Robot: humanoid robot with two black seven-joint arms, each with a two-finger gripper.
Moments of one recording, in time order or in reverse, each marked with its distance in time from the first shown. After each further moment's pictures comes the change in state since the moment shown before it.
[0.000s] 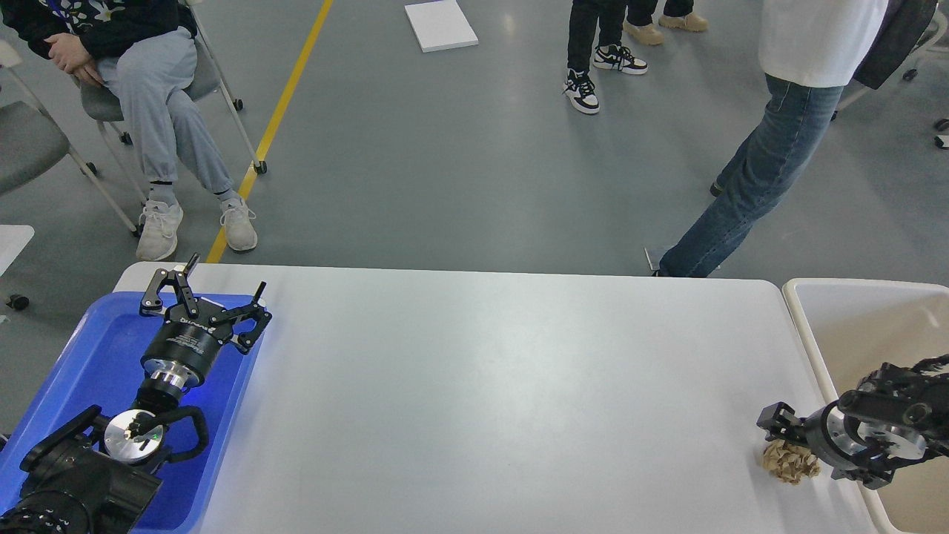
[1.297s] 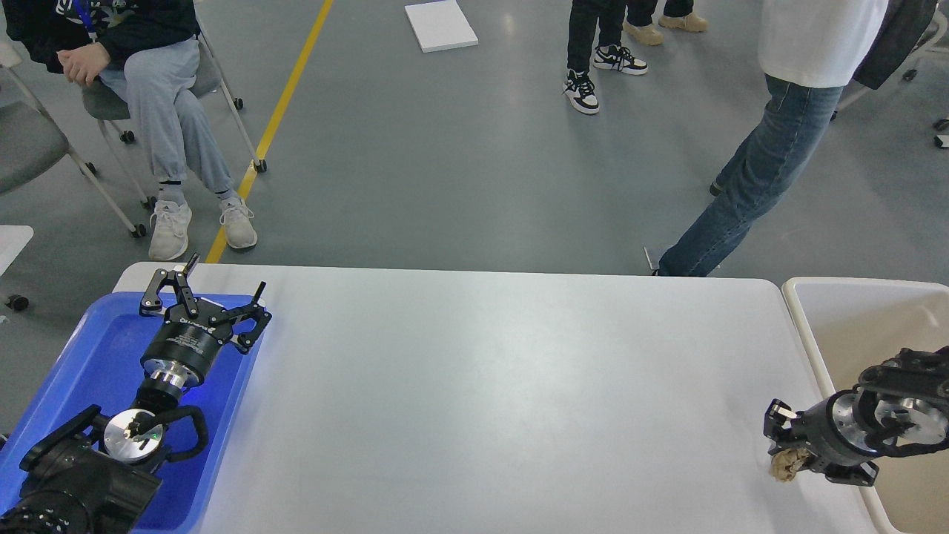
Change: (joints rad) left arm 0.000 0.000 0.000 0.000 0.000 0.000 0.000; right arm 0.090 -0.085 -0.013 0.129 0.126 0.090 -0.005
